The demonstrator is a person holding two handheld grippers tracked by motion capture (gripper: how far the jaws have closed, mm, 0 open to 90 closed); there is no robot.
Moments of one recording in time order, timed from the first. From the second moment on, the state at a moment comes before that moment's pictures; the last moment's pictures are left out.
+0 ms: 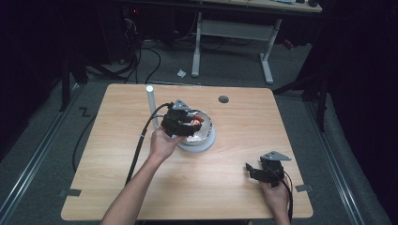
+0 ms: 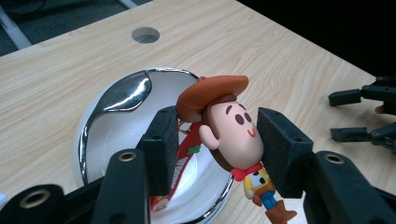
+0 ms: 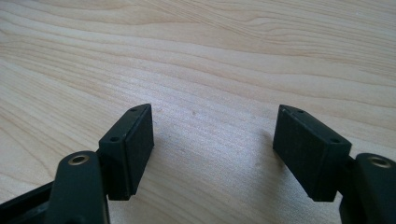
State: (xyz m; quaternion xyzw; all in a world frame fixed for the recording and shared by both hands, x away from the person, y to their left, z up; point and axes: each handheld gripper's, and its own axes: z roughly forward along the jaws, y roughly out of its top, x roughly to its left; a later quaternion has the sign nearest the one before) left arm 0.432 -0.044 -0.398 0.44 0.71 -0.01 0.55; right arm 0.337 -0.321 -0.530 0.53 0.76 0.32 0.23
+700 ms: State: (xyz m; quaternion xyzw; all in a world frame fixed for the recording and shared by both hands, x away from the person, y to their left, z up) left arm 0.453 -0.061 -0.433 0.45 0.73 0.03 0.51; right arm 0.337 -0.321 -0.531 0.53 0.76 0.32 0.23
